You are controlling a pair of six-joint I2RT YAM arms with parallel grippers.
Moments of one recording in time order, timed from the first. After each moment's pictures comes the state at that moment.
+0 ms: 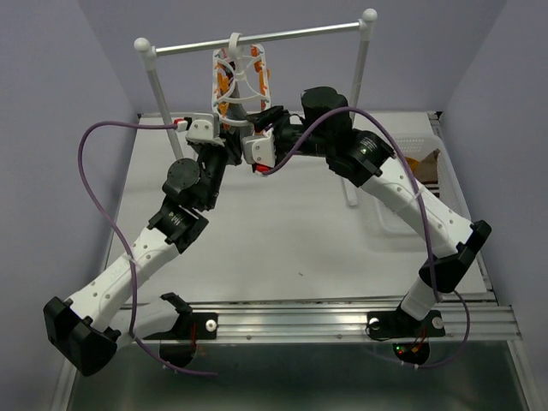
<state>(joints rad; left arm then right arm) -0.65 1.03 0.98 0.32 -0.41 -0.05 0.83 1.67 1.98 -0.53 -0.39 -1.23</state>
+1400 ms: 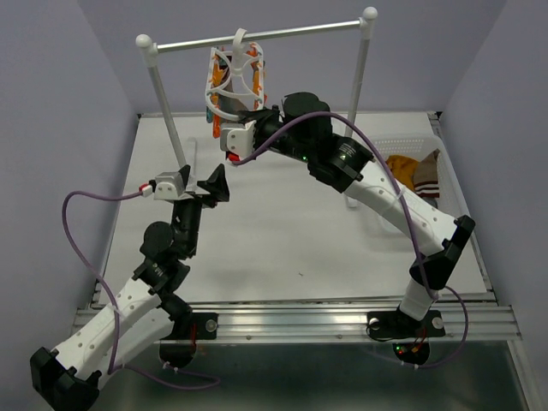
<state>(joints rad) -0.65 0.64 0.53 0.48 -0.52 -0.11 0.91 1.75 2.02 -0.37 -0.07 -1.14</state>
